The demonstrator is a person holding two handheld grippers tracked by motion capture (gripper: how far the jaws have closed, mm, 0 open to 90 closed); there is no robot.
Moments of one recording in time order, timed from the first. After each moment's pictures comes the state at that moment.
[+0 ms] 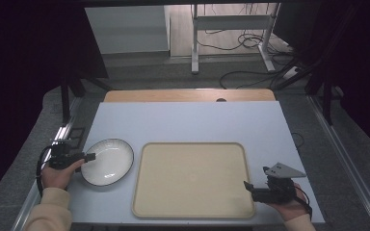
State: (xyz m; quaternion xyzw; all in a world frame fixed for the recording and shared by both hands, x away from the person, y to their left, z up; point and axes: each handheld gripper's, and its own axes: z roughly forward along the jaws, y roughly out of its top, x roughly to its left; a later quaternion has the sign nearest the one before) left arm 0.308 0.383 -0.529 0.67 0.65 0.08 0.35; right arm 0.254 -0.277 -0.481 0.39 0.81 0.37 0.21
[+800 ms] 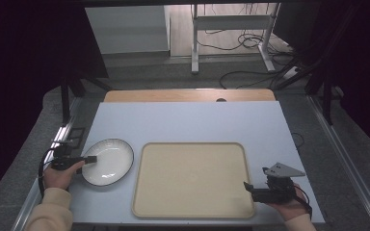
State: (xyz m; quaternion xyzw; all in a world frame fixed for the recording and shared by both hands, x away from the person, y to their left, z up) left arm 0.312 0.384 -0.541 0.66 0.66 0.03 0.35; right arm 0.256 -0.277 -0.482 0.40 0.82 0.37 0.20
